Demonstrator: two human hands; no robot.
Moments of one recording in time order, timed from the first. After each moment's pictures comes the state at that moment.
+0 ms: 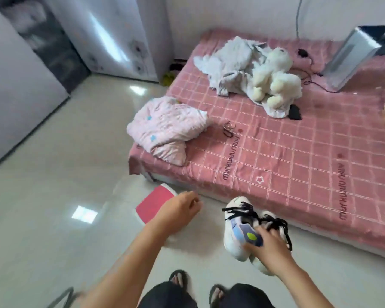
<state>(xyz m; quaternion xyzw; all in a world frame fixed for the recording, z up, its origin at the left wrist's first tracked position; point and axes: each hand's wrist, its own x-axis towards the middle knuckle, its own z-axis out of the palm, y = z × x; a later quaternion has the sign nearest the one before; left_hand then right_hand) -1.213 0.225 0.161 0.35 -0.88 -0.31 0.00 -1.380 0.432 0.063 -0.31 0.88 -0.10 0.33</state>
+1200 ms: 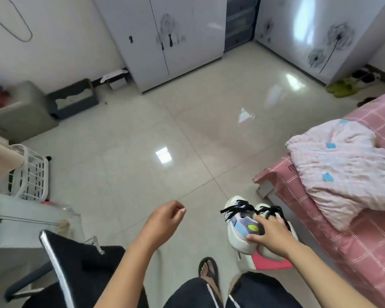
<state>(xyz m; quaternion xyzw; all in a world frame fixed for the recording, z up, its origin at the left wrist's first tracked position) -0.746 -0.035 0.151 0.73 -0.58 -0.36 0.10 -1.040 -0.051 0.061 -0.65 0.65 0.07 0.39</state>
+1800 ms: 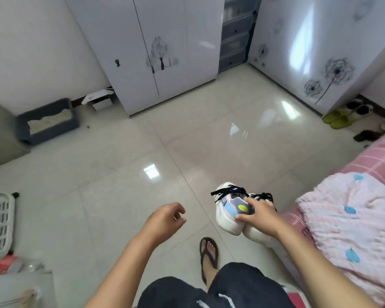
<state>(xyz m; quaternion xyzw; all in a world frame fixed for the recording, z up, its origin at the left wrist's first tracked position) -0.681 -0.345 0.143 0.68 -0.61 -0.39 0.07 -0.957 -0.386 0.097 -0.62 0.68 0.00 0.38</state>
